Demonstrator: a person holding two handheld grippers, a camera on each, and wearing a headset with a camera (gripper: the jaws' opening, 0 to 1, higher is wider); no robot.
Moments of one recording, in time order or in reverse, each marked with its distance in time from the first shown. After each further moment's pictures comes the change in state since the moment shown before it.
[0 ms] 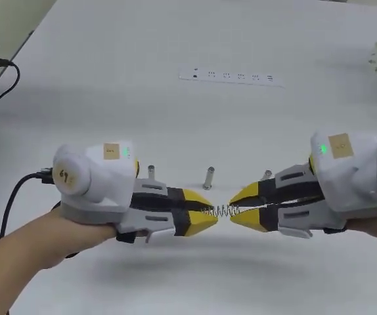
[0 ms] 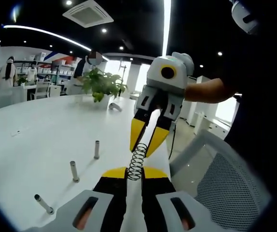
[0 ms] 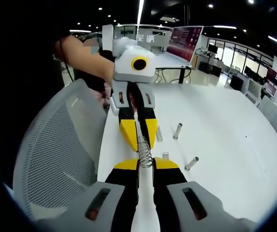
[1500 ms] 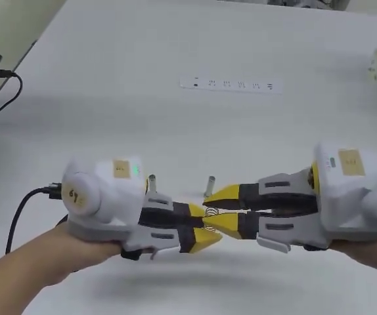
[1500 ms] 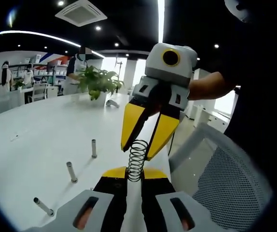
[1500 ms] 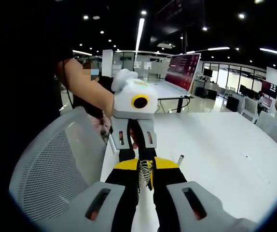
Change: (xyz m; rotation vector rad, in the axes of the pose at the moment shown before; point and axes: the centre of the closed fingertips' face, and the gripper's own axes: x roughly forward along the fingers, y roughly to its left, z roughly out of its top) left arm 0.007 -0.007 -0.005 0.054 0.049 -0.009; right arm 0.013 0.009 0.047 -0.014 -0.251 -0.037
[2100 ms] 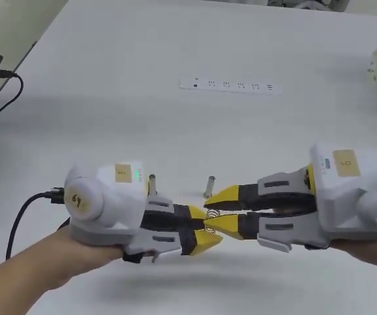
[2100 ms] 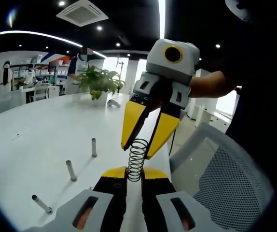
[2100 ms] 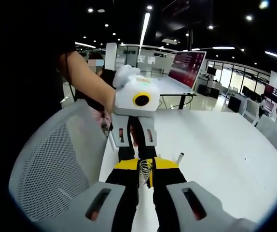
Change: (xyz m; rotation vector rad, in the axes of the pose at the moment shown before) left arm 0.001 -0.003 -0.003 -0.007 -0.005 0.019; right arm -0.002 0.004 -0.003 -0.051 0.060 0.012
